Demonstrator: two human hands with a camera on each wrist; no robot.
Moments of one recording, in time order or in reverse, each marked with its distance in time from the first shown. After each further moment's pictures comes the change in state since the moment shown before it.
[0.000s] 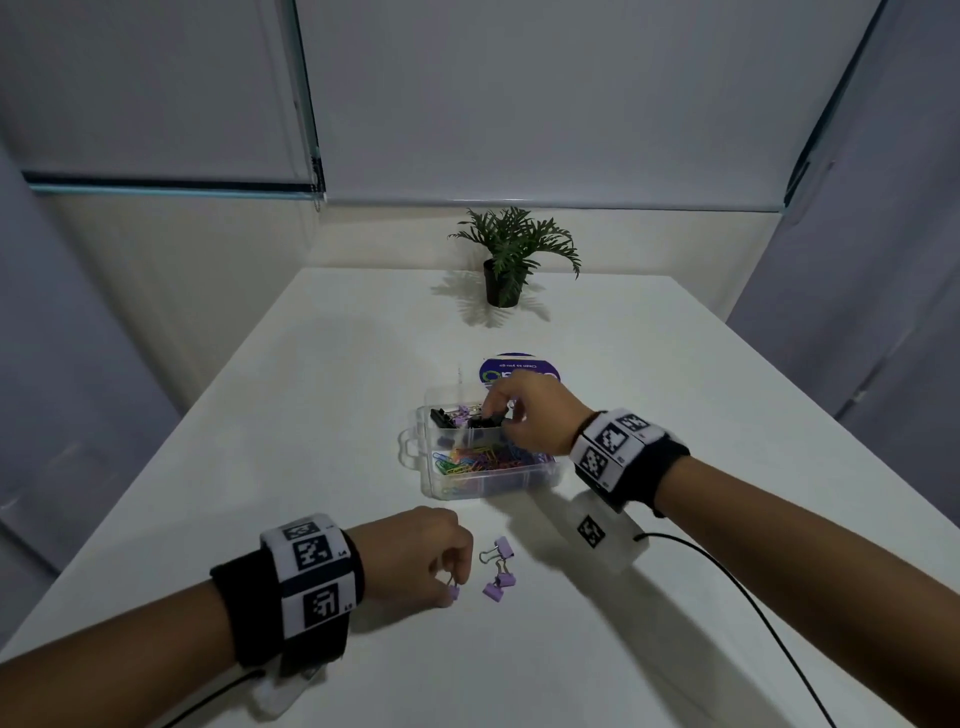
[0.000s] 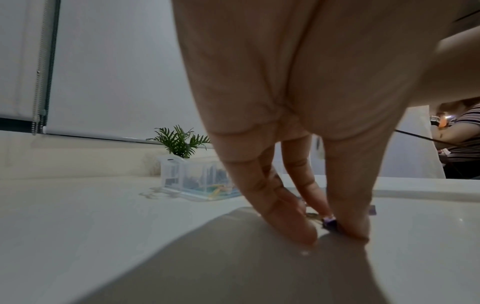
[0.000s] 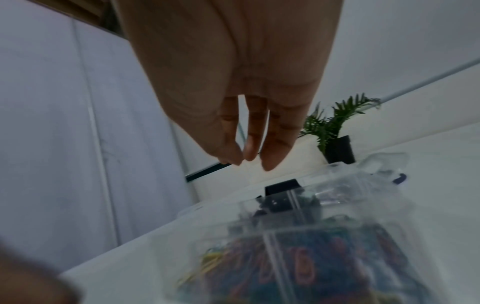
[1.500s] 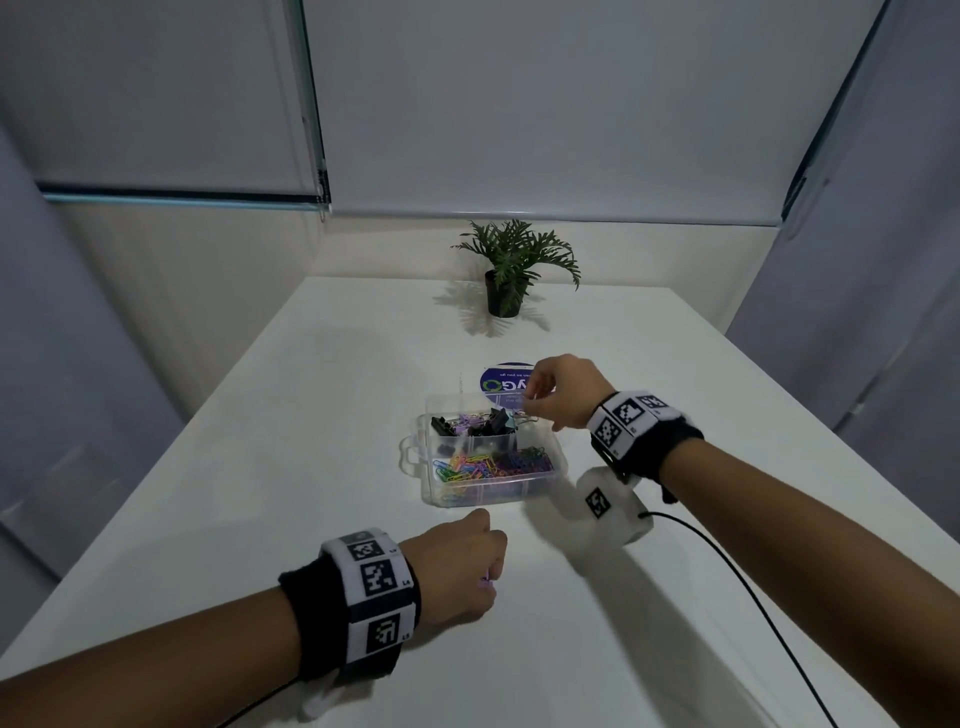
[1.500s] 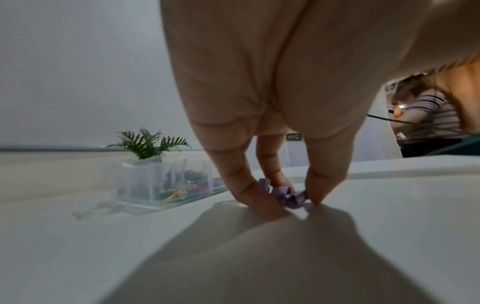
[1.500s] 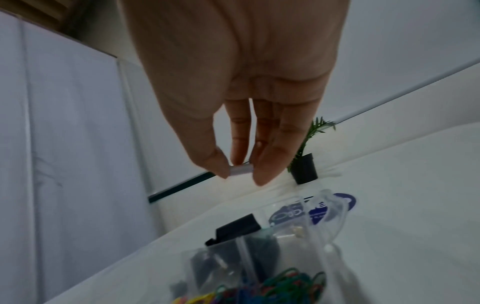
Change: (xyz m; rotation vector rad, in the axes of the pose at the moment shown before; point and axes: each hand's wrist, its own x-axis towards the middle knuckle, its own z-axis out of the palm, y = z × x) left_hand 0.018 0.030 0.013 0.056 0.036 -0.074; right_hand 0.010 0.022 -0.027 0.047 0.089 0.265
